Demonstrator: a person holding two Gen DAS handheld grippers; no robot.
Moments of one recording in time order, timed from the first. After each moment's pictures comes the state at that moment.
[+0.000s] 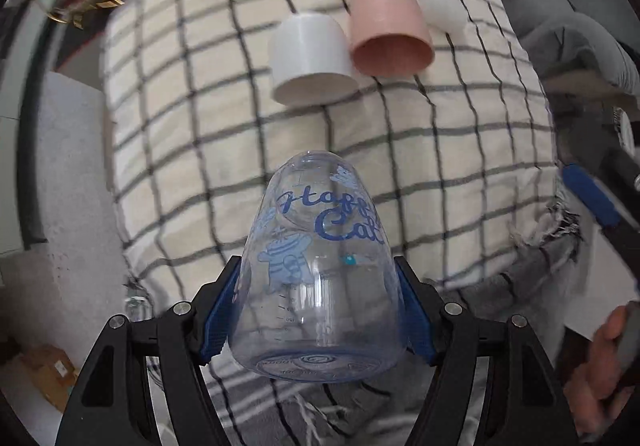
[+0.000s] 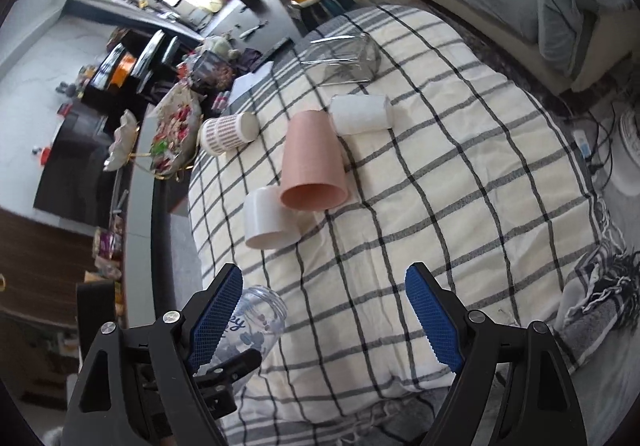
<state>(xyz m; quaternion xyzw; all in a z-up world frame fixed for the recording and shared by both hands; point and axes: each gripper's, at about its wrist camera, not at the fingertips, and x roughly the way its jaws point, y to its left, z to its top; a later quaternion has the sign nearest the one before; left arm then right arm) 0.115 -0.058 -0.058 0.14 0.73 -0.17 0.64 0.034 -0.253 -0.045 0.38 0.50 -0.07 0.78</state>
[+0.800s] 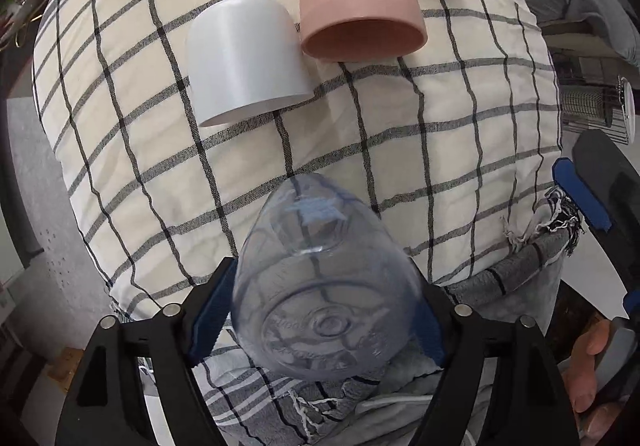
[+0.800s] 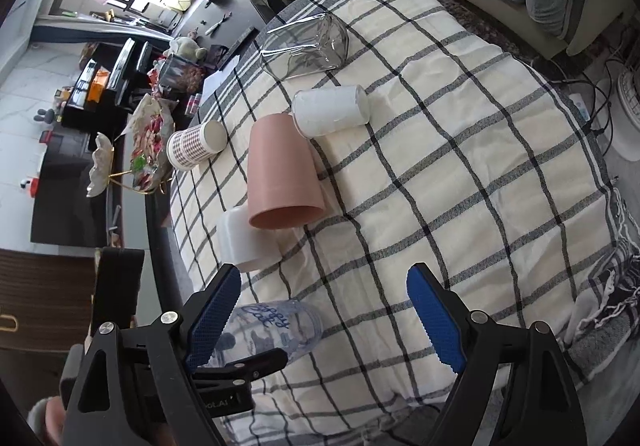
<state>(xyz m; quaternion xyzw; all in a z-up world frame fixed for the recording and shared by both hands) 0.155 -0.104 -0.095 0.18 0.79 -0.19 0.56 0.062 -0.277 -0.073 0.42 0.52 -0.08 0.74</state>
